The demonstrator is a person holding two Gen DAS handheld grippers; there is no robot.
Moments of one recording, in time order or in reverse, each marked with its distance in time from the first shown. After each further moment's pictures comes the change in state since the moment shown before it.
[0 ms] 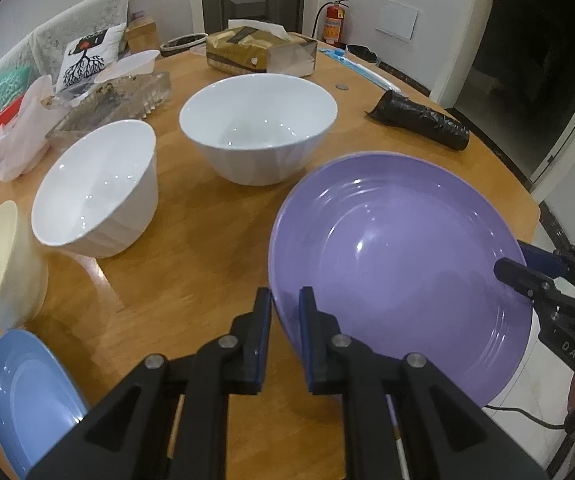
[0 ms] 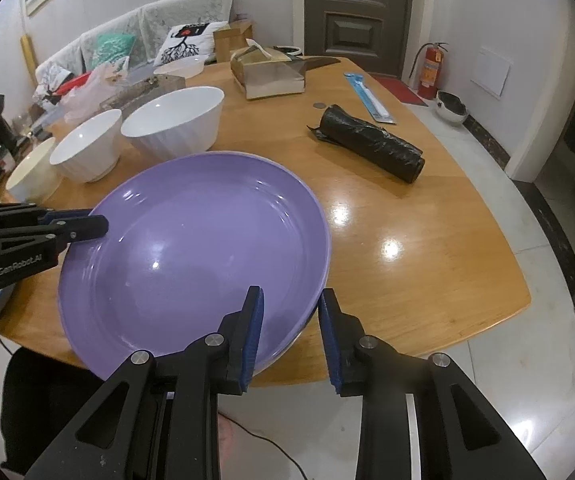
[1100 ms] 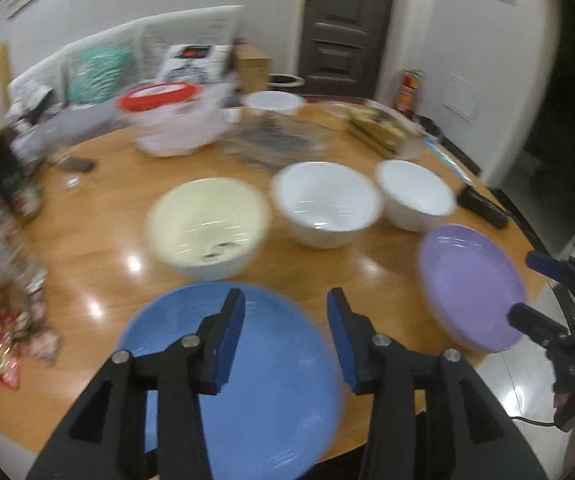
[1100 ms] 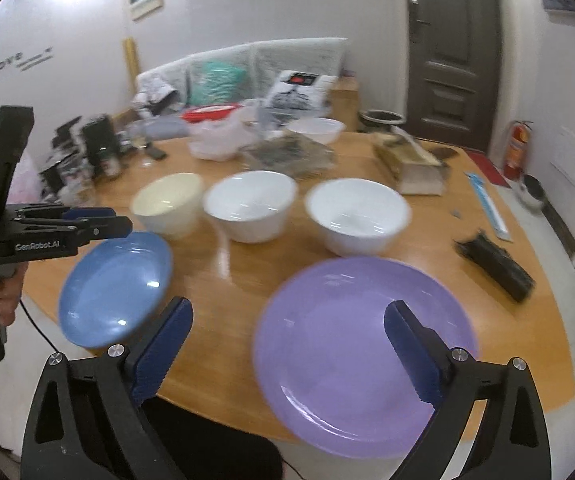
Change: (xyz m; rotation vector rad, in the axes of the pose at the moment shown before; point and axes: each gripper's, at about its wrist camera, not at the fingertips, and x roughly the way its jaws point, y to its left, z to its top) left arm -0.136 0.158 -0.064 -0.260 -0.190 0.141; right arm -0.056 0.138 0.036 -0.210 -0.201 0.294
